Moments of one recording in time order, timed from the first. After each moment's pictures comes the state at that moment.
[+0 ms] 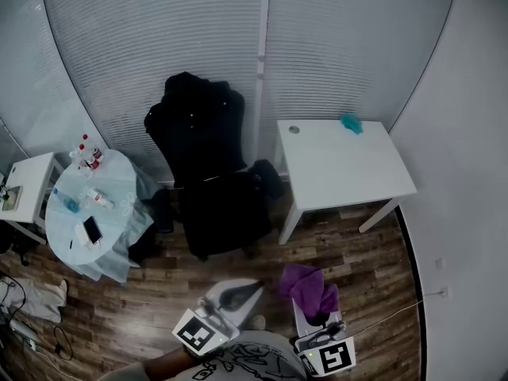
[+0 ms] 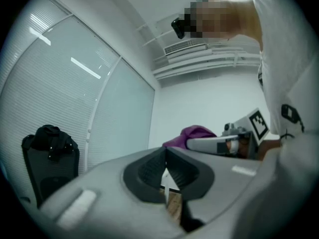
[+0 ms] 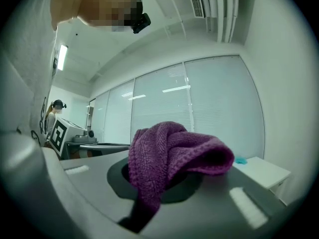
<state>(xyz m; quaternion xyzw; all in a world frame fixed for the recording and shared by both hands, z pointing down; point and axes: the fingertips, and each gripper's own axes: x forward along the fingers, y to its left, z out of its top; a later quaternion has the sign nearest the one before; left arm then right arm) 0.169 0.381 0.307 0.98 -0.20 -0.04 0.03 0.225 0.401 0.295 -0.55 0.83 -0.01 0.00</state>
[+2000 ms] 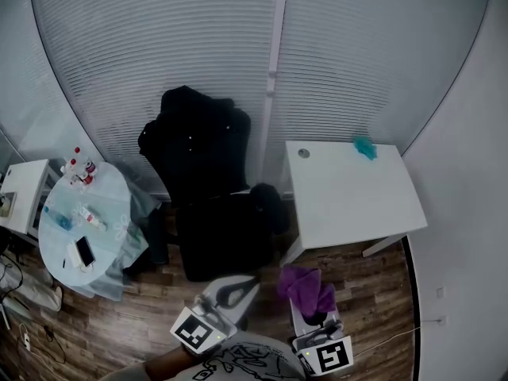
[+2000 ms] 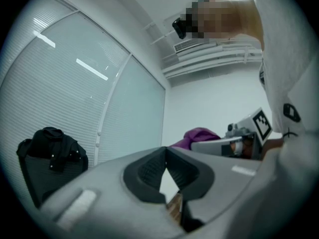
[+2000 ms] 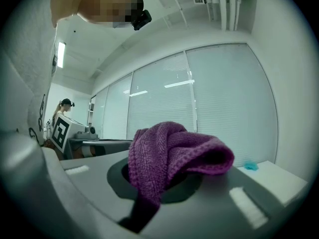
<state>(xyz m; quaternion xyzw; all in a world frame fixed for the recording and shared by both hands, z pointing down) 0.182 0.186 0.316 0.97 -0.23 -0.05 0.02 0.242 0.209 0.308 -0.53 0.84 -0.01 -0.01</state>
